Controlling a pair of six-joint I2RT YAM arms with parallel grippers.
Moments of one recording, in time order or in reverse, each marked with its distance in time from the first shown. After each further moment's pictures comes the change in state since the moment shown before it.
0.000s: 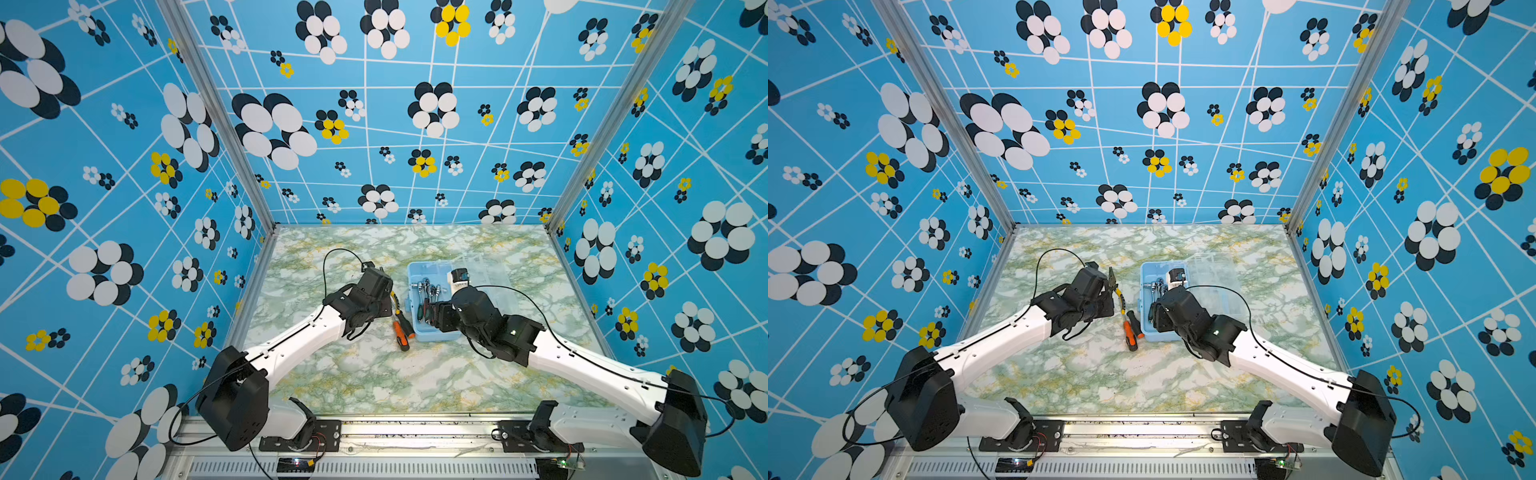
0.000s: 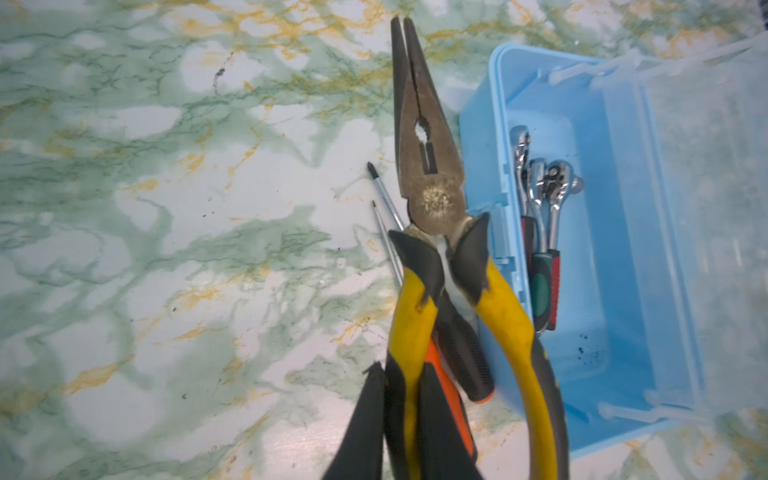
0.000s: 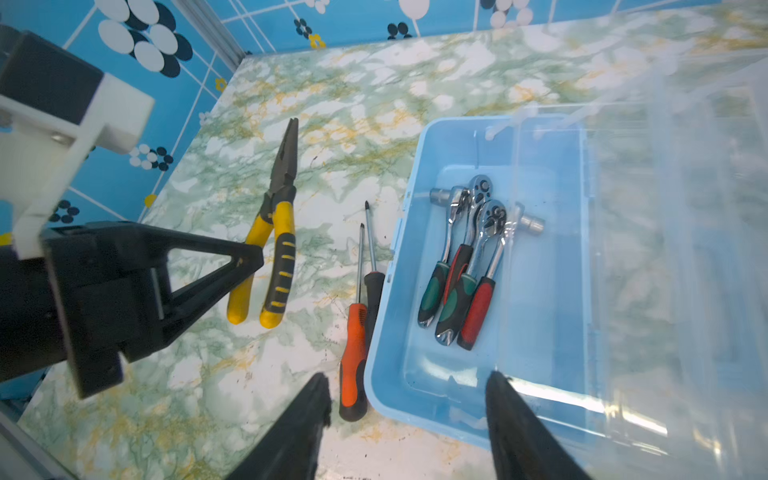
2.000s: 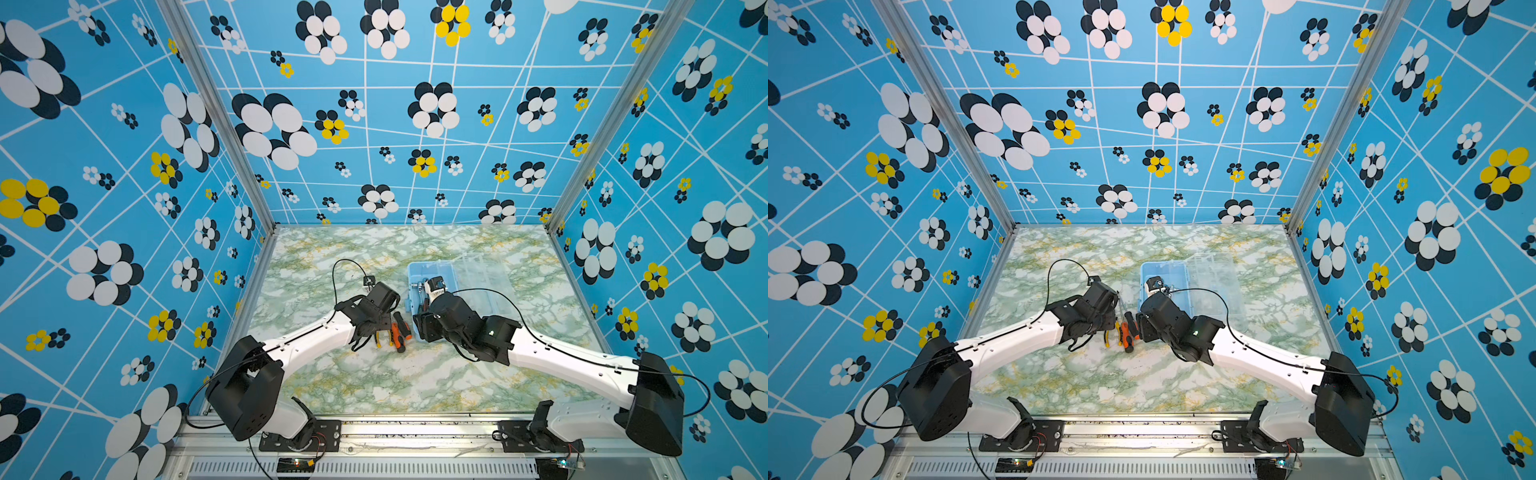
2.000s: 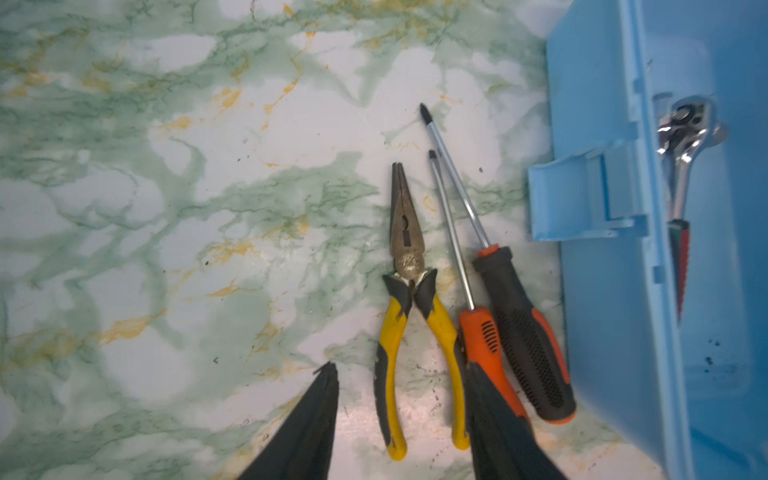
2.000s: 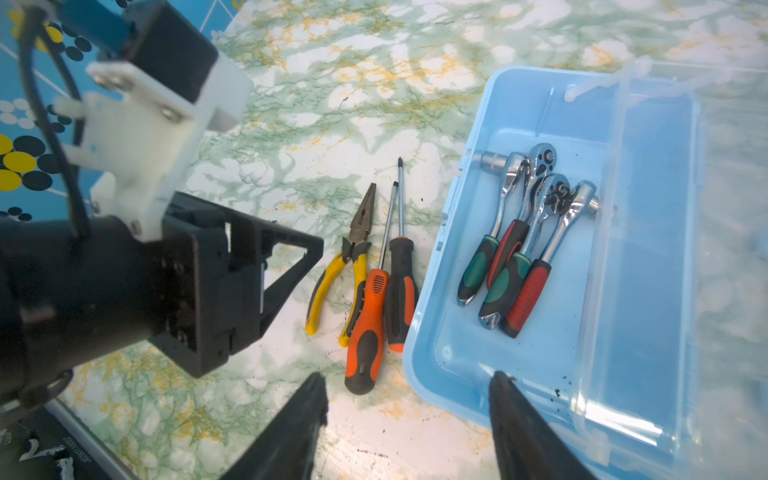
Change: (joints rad) left arm -0.048 0.059 -0.148 -0.004 -0.131 -0.039; right arm 0.109 0.165 0.061 0.002 -0.036 -0.048
